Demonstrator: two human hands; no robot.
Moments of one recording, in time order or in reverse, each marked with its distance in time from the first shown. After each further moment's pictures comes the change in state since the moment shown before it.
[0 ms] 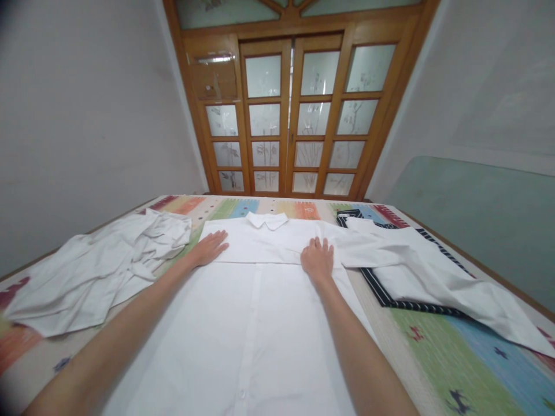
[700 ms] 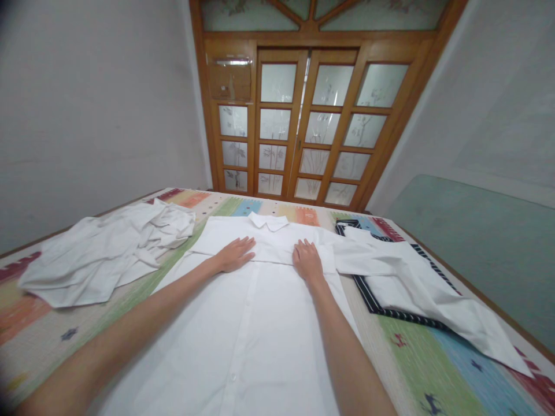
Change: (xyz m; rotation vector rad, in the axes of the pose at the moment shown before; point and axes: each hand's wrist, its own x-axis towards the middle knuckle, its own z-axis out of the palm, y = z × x) left_hand -0.006 0.088 0.020 -0.076 0.028 0.251; right_hand 0.004 0.001 0.000 0.078 0.040 -0.386
